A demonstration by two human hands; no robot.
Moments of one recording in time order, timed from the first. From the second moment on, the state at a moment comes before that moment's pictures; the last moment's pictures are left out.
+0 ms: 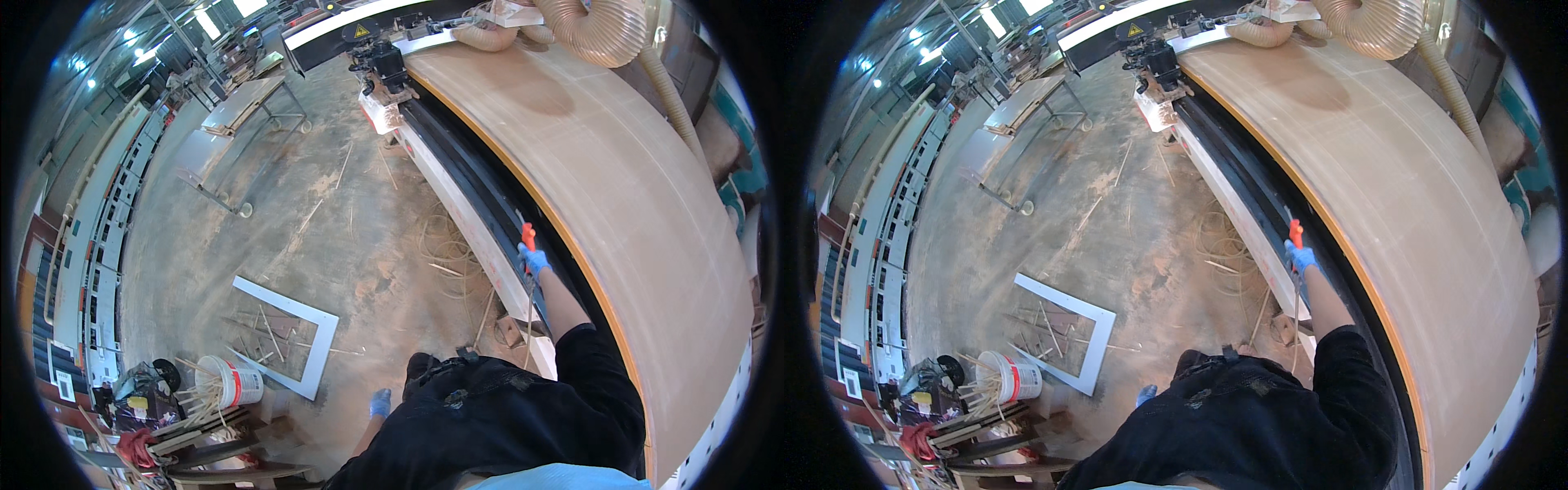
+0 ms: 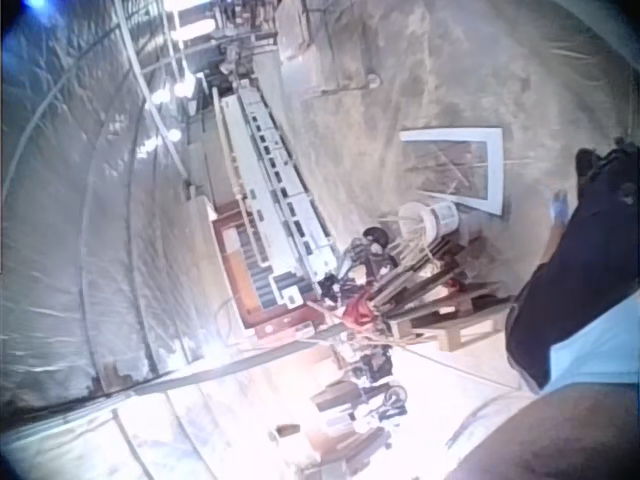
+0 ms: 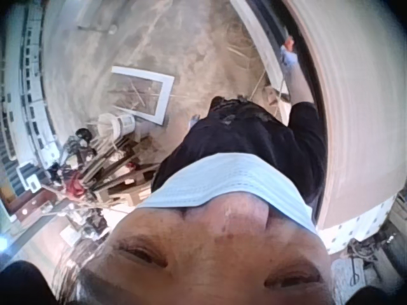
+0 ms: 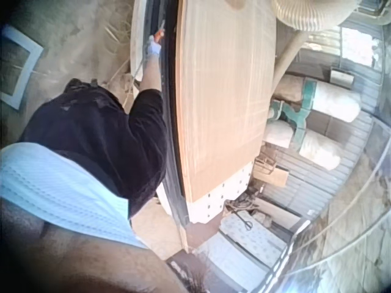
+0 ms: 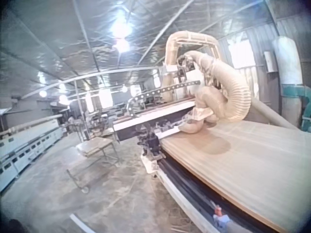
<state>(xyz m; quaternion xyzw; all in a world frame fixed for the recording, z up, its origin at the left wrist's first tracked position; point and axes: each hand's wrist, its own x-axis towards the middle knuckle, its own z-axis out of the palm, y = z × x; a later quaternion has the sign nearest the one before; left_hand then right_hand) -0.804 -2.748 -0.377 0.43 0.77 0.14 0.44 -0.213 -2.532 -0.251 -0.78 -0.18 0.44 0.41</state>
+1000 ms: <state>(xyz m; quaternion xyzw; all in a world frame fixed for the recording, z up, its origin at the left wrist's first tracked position) -0.965 -2.343 -0.387 0.49 0.75 0.14 0.43 -0.270 -2.123 -0.105 -0.76 -0.16 0.40 0.49</state>
